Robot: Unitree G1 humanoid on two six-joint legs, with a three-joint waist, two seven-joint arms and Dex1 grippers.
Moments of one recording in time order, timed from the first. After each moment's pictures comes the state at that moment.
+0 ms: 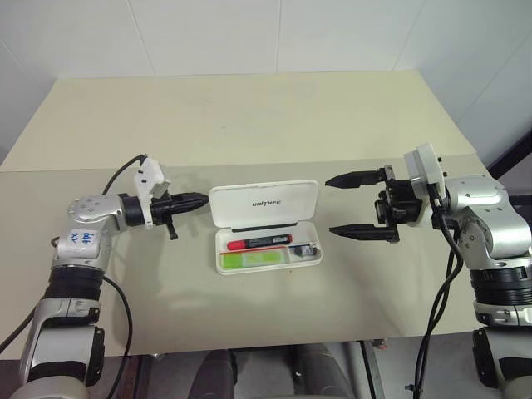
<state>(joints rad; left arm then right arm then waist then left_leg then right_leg) -0.64 0.65 0.04 0.45 -0.30 0.15 -1.09 -0.61 -0.69 -0.04 0.02 0.55 0.29 1.44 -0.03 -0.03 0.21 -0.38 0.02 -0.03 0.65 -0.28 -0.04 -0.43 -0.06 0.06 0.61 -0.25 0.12</state>
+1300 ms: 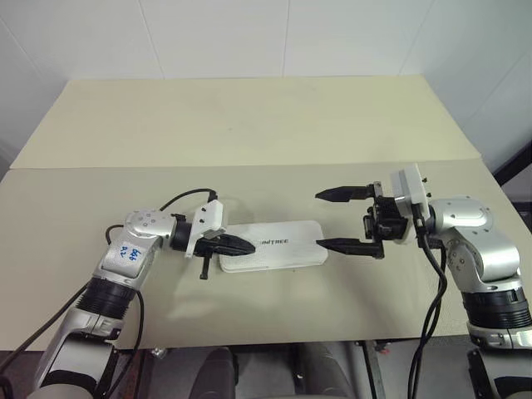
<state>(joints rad) -0.55 0.61 -0.22 0.15 -0.24 0.21 -1.23 -0.47 -0.65 -0.03 -0.12 0.56 0.31 1.31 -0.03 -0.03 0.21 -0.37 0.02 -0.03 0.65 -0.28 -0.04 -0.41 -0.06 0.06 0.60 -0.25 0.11</state>
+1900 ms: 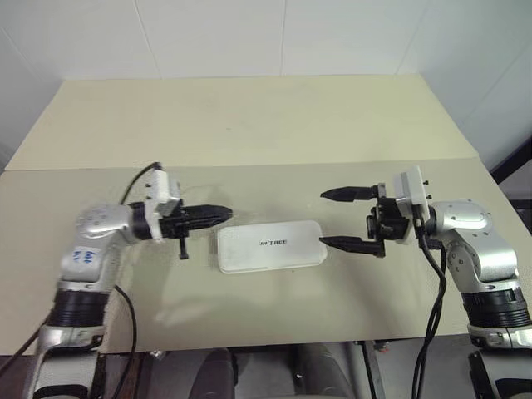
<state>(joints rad) -0.39 0.68 0.13 0.04 -0.44 0.23 -1.17 -0.49 -0.67 -0.03 0.01 0.53 0.20 1.35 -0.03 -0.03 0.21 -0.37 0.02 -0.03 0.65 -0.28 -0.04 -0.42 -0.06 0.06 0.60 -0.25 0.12</state>
